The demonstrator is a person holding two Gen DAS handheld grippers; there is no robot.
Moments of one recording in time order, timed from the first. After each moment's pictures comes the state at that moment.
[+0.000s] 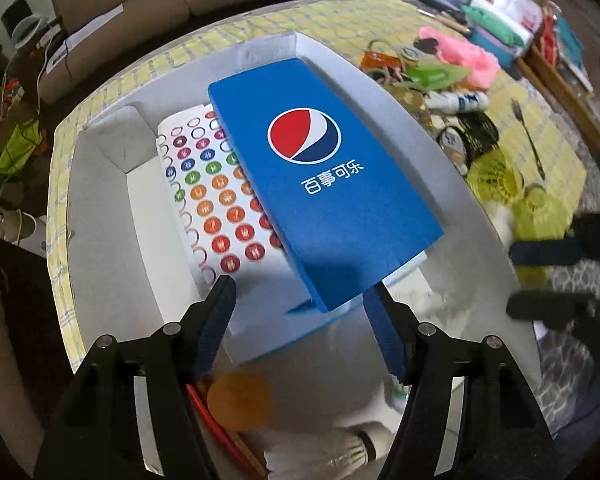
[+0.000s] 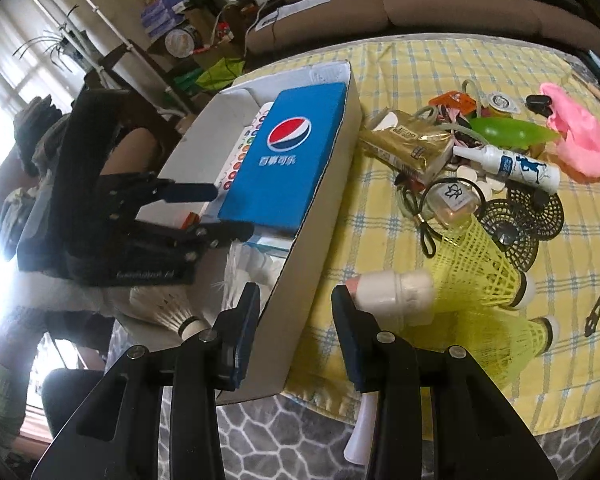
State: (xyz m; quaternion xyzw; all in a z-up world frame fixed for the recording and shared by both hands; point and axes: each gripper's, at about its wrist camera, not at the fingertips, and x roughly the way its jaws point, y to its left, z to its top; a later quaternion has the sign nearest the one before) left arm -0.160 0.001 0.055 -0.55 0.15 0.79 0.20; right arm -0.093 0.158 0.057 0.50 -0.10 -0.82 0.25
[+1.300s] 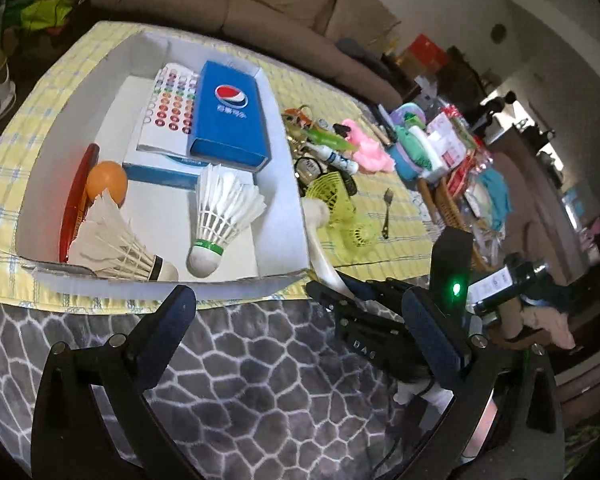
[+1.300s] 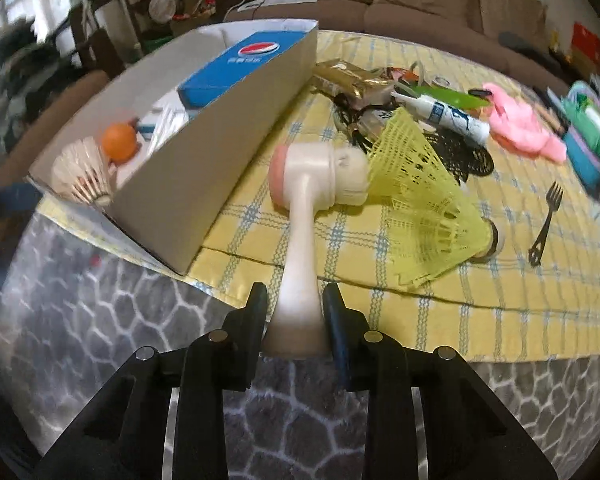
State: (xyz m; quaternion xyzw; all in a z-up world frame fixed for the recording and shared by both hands) left arm 0.010 -0.028 0.093 -0.47 -0.19 0.82 0.25; right arm -0.014 0.172 0.008 0.48 0.03 -0.86 0.16
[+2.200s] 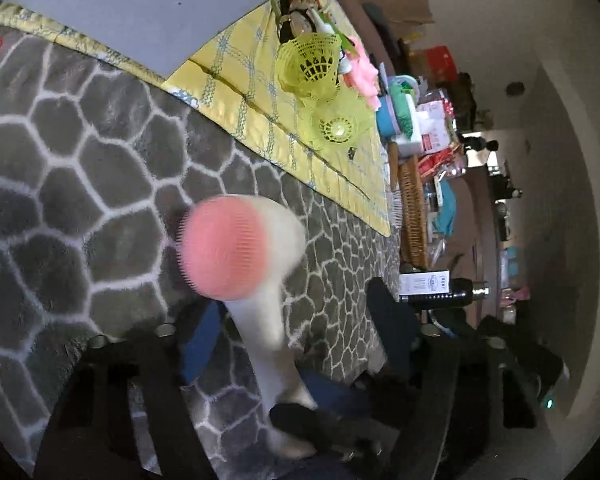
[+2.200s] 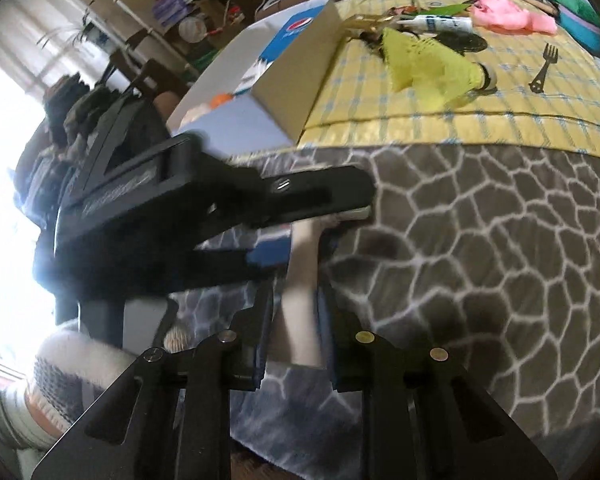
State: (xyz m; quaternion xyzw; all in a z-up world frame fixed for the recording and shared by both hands) left arm 0.044 0.066 -0.025 -0.56 -0.40 0.67 0.28; right arm 0.112 0.194 0.025 0.52 -0.12 -0.80 0.26
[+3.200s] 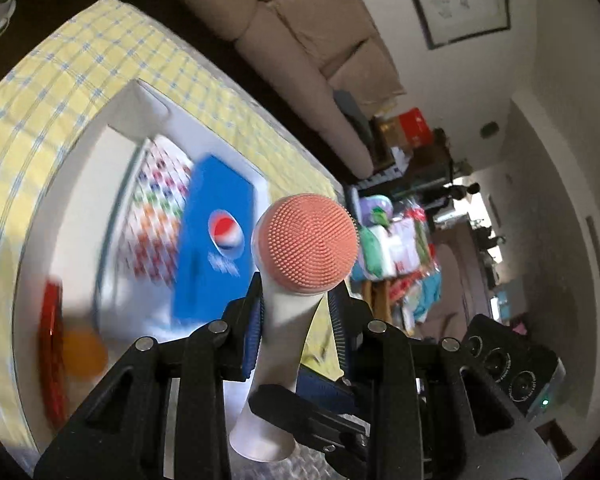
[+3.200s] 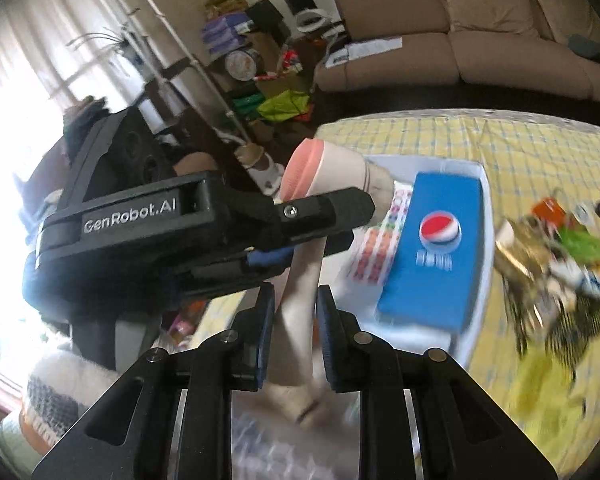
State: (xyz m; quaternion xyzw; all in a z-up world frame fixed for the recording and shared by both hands) left arm -0.181 -0.092 0.081 -0.45 -0.40 0.75 0.26; right arm -0.114 0.034 0.122 0.43 -0.09 -0.84 0.31
